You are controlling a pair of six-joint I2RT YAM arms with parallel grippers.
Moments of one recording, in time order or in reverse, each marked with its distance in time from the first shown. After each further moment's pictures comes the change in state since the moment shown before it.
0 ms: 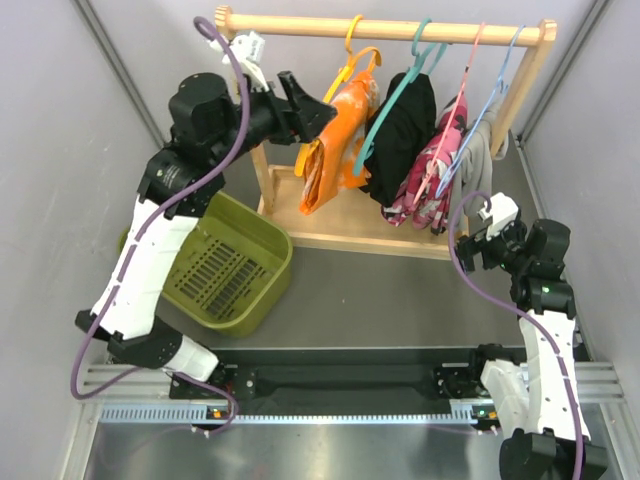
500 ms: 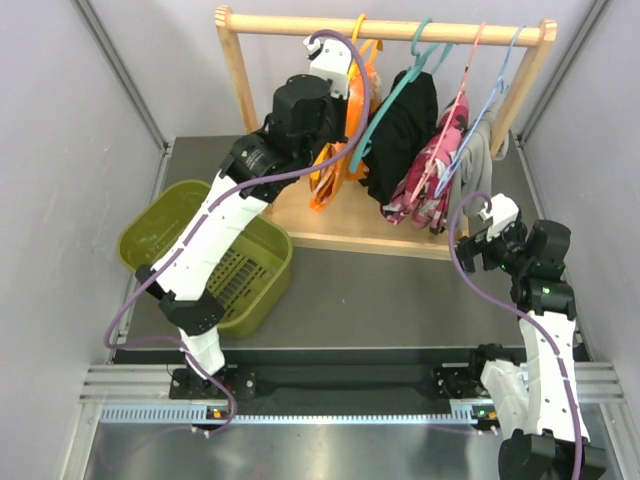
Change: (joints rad) left arm -0.270 0.322 0.291 -0.122 -0.632 0.411; right arm -0.005 -0.006 0.000 -0.016 -0.002 0.000
